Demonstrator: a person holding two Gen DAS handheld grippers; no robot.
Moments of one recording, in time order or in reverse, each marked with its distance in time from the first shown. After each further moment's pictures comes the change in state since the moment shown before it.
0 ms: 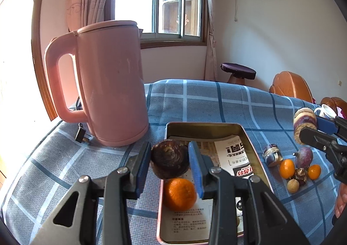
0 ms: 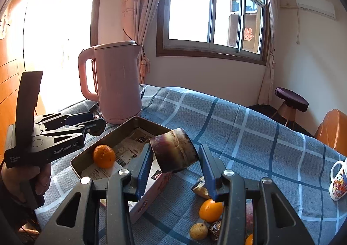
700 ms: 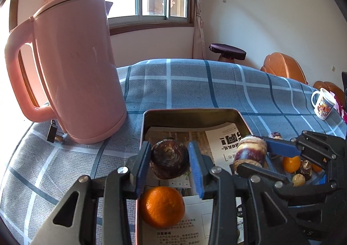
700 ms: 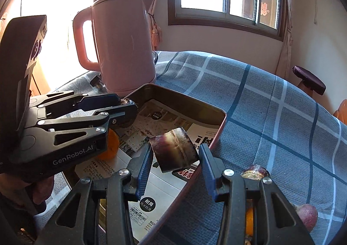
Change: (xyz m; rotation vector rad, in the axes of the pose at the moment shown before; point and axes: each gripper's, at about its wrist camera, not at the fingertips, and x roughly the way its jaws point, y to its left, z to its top) left arm 0.049 -0.023 0.000 0.062 0.125 -0.059; right arm 0.076 0.024 -0.019 0.011 0.178 0.087
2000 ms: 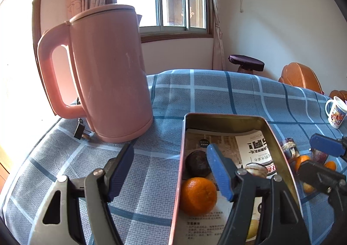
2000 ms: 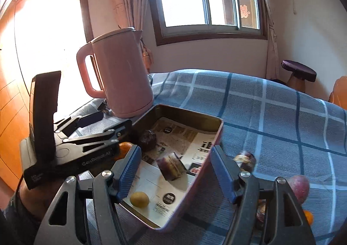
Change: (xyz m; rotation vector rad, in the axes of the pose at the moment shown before) left arm -0.027 0.012 -0.012 -0.034 -0.097 0.132; right arm -0.074 -0.013 -0.022 0.160 -0.109 -0.086
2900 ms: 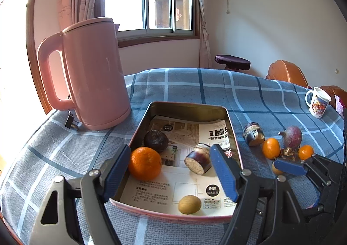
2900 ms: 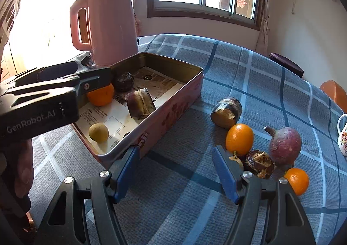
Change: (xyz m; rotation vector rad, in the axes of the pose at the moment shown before) left arm -0.043 -0.039 -0.024 0.026 -0.004 -0.070; right arm 0.013 0.009 -0.057 -0.093 0.129 -0.069
